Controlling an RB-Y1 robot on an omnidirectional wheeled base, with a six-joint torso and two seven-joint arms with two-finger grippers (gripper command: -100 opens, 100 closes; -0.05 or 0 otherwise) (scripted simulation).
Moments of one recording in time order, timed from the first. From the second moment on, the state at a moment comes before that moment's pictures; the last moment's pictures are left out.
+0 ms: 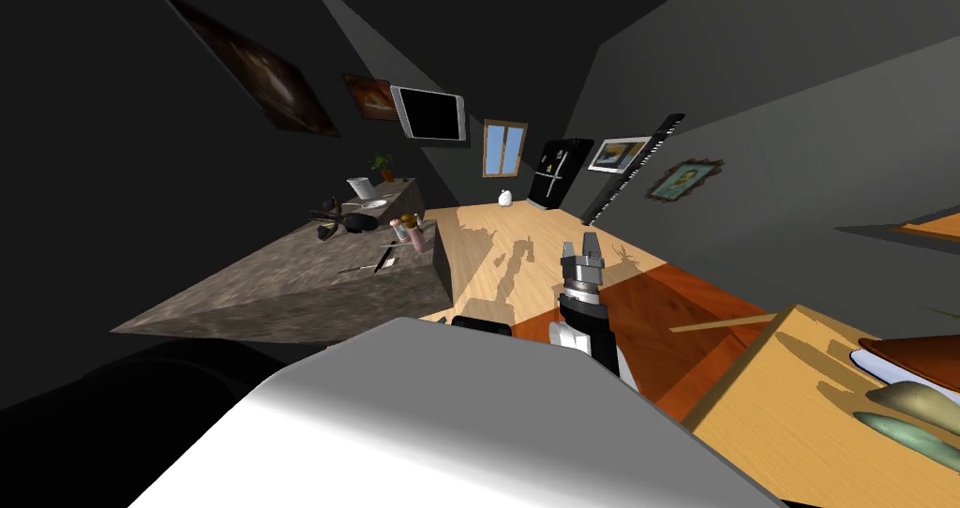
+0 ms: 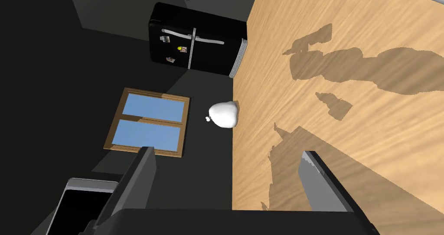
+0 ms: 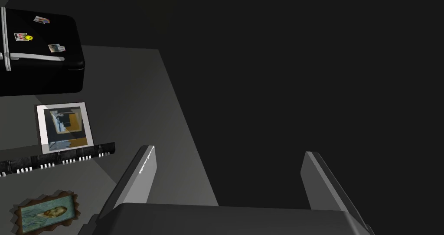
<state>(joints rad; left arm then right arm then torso) 0.65 0.58 -0.58 -1.37 -0.07 -1.00 0.31 0.54 -0.05 0.07 -2.31 0.02 -0.42 0.12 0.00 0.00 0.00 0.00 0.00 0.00</state>
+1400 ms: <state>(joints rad) 0.69 0.86 -0.78 -0.97 -0.17 -1.15 0.48 0.54 -0.05 0.07 -2.31 0.02 -0.42 0.12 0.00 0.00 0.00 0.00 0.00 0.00</state>
